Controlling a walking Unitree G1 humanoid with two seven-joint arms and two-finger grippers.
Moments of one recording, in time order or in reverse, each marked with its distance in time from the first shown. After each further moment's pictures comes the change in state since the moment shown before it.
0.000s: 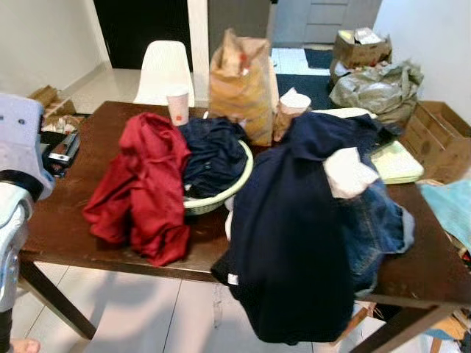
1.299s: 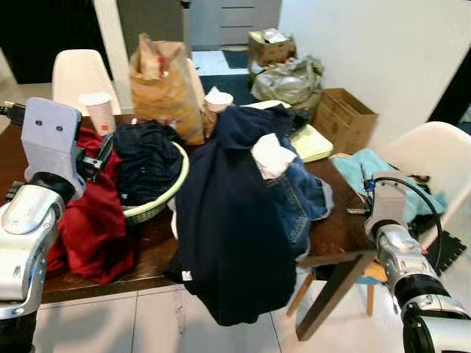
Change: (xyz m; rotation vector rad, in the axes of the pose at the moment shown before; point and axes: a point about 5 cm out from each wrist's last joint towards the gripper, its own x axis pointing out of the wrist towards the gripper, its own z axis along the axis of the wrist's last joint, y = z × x) left arm 0.000 -0.034 0.004 -0.042 -0.048 -0.103; right arm -0.111 0.191 -0.001 0.592 0.114 0.727
